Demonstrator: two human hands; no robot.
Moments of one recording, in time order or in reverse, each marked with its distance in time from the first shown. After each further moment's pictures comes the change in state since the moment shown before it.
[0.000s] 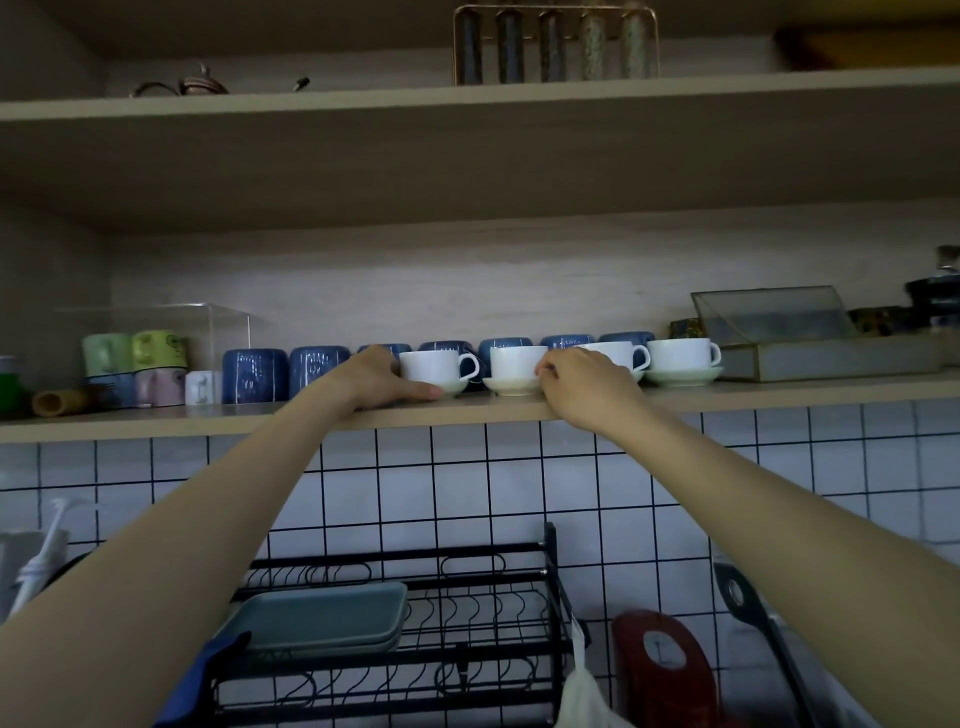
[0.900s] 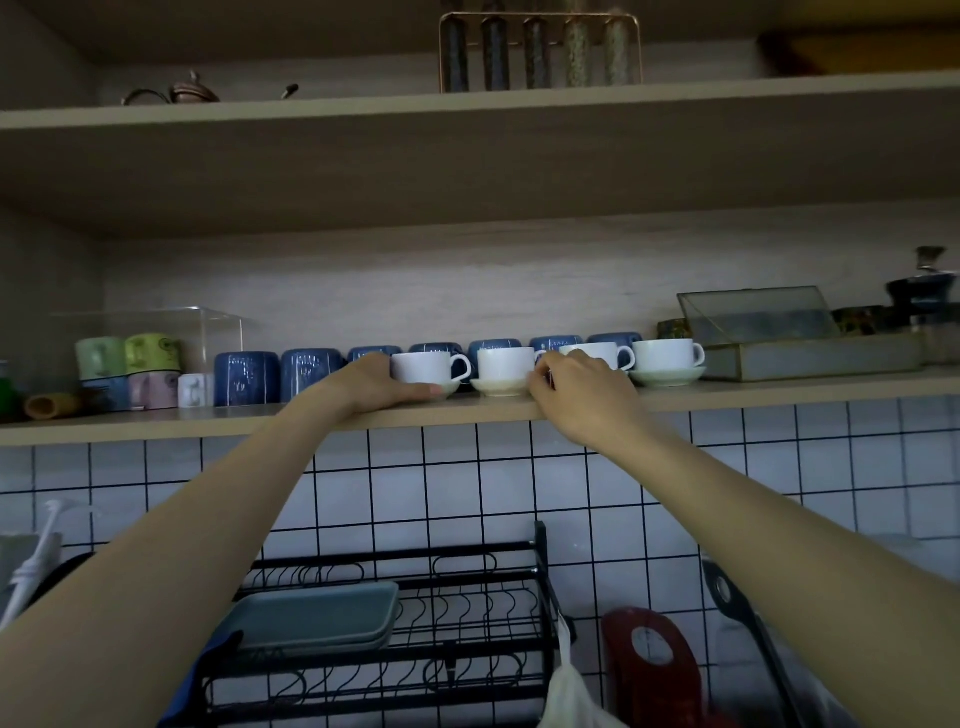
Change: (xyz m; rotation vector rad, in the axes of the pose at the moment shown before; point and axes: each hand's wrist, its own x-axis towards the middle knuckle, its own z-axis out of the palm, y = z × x) left_hand -0.005 0.008 0.007 0.013 -0.018 0.056; right_hand -0.024 0.009 -0.006 -0.007 0.085 -0.044
